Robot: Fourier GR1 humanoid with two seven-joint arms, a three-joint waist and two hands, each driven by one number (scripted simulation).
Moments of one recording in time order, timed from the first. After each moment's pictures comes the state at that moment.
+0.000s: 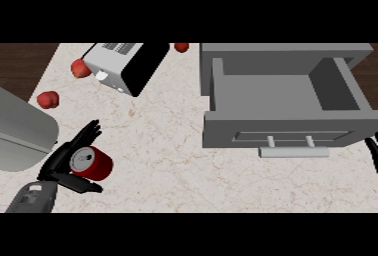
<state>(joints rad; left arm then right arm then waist) -0.32 0.34 0.16 -0.57 -0.18 -0.48 -0.70 0.27 -0.03 -0.26 -2.13 -0.09 0.23 0.08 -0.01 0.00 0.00</state>
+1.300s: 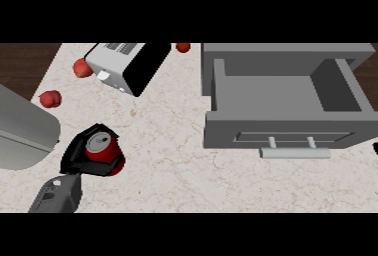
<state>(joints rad) -0.30 0.18 0.23 -0.75 -0.01 -0.34 -0.54 0.30 -0.02 -0.26 -2.18 -0.11 0.21 0.10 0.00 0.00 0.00</state>
